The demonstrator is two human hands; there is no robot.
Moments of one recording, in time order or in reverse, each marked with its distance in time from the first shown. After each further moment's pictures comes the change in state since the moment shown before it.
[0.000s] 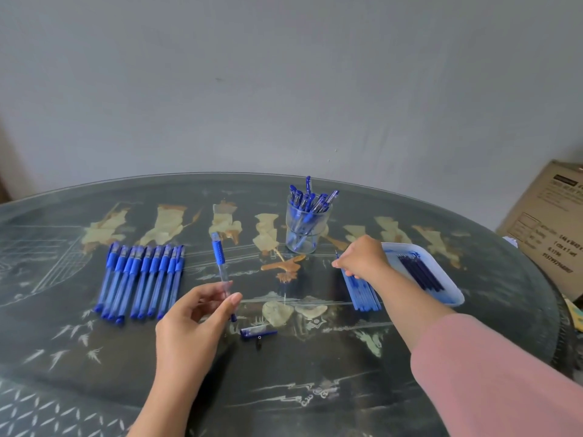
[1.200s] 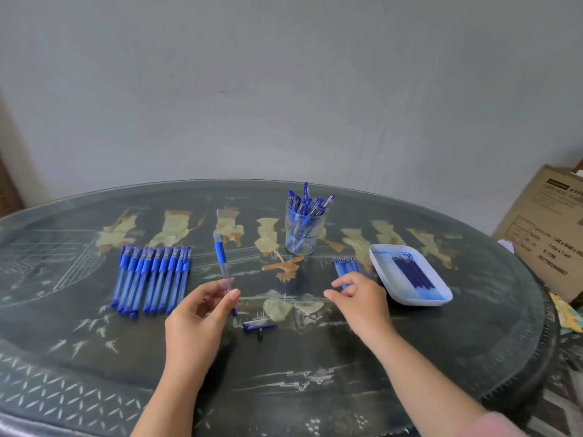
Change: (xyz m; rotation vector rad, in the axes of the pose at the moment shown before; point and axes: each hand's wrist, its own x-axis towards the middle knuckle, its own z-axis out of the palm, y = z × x) left_hand -0.010 0.010 -0.004 -0.009 -0.024 -0.012; right_hand -0.095 0.036 0.025 0.333 0.131 -0.169
